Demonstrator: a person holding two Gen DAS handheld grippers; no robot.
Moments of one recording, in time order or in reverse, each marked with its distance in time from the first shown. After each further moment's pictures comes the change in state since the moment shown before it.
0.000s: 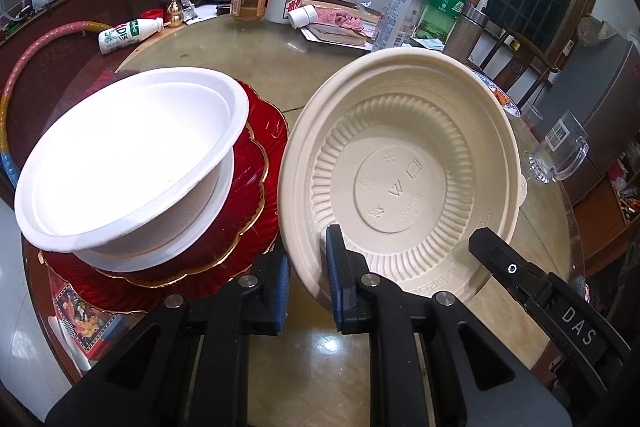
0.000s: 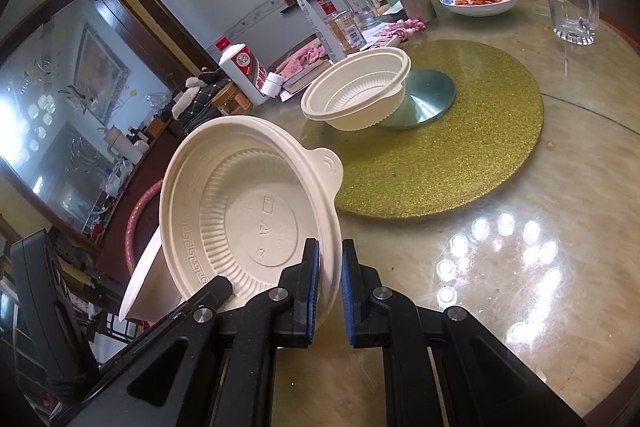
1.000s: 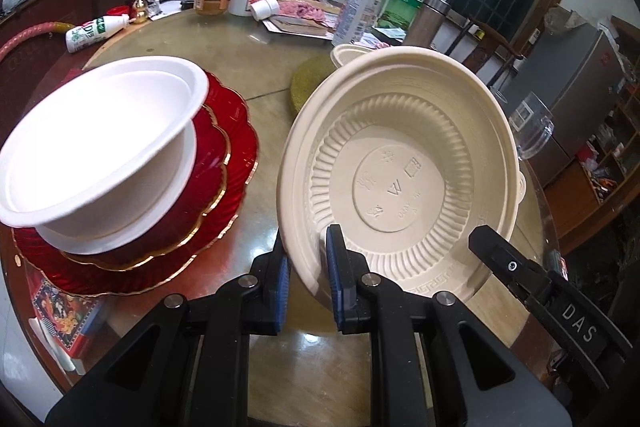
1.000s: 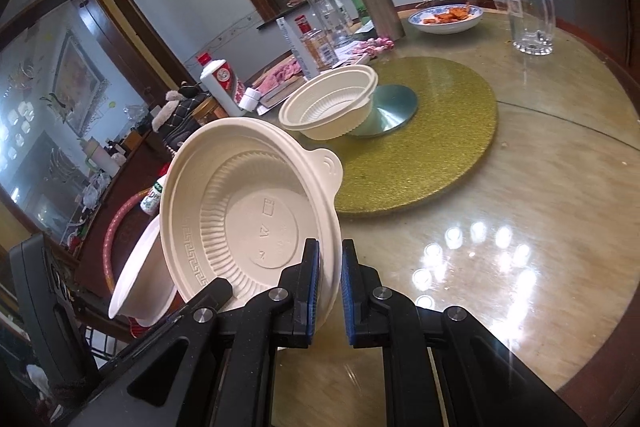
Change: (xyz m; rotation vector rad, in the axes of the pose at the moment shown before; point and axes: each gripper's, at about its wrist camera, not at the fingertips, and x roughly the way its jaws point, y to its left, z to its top) left arm -0.003 -0.005 -0.012 0.054 0.036 -0.143; right arm -0.033 0.003 -0.017 0.016 -0.067 -0.126
